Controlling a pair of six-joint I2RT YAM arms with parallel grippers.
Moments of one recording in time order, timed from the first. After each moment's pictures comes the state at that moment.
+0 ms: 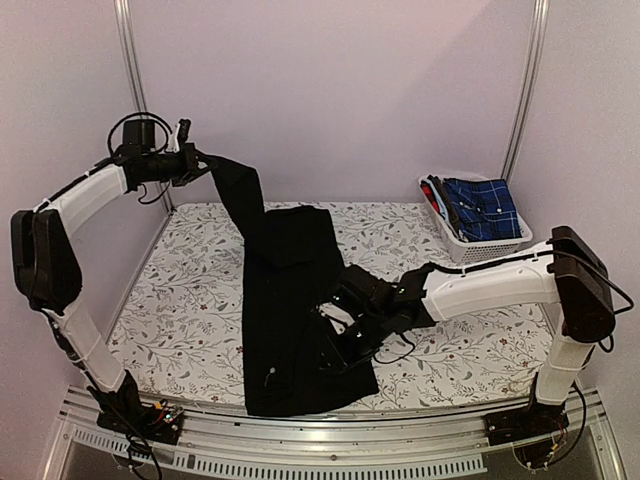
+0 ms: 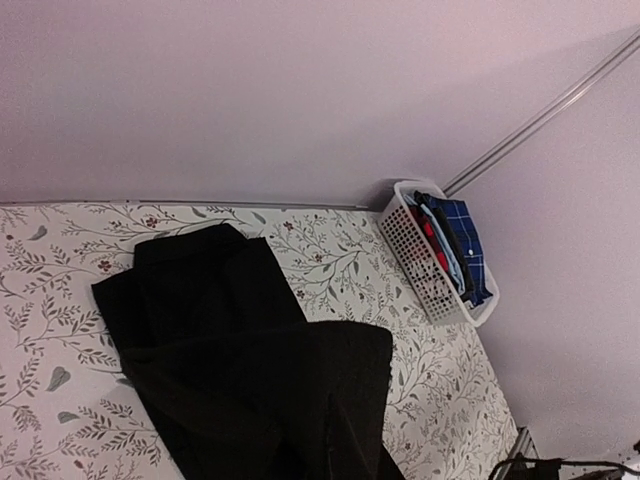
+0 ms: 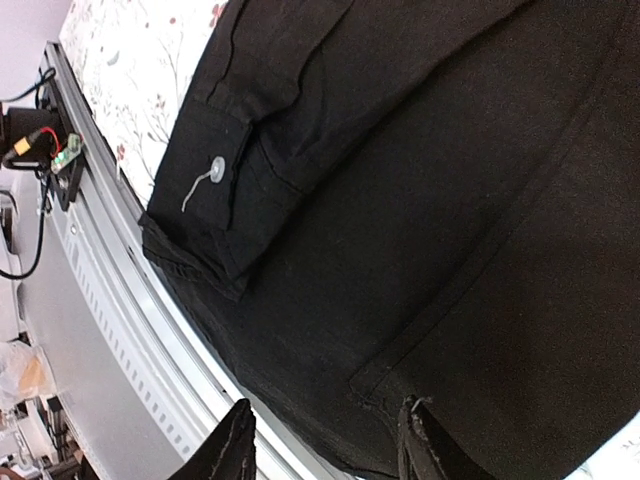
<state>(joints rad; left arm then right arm) -0.05 1.73 1.57 -0.26 0.67 -0.41 1.12 1.83 1.18 -0.40 -0.32 0.56</state>
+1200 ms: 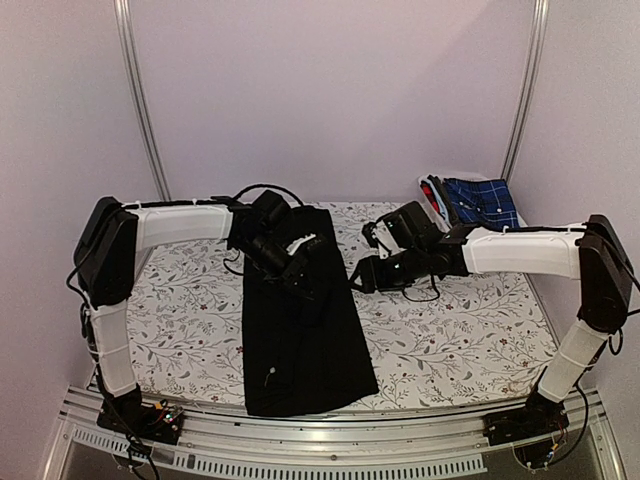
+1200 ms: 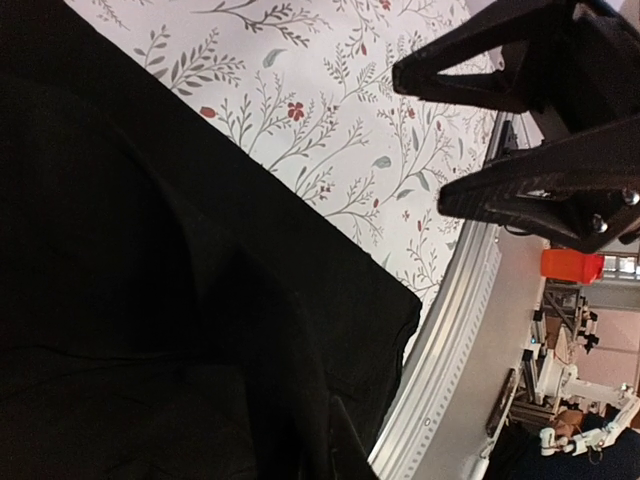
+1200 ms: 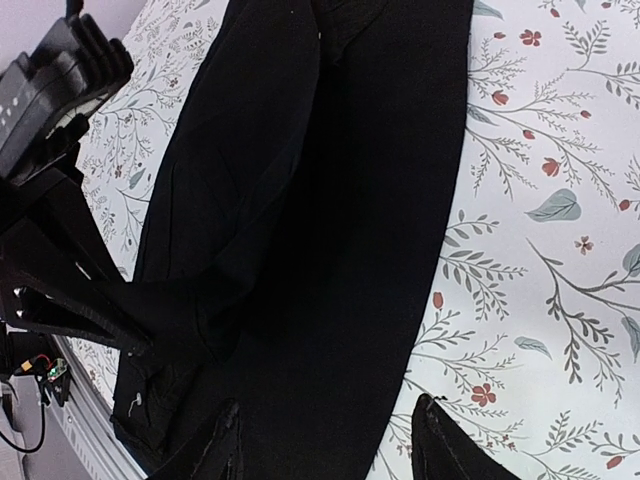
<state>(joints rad) -0.64 1.99 1.50 -0.72 0.76 -0.09 0.78 1.71 1.17 -0.29 -0.17 0.50</state>
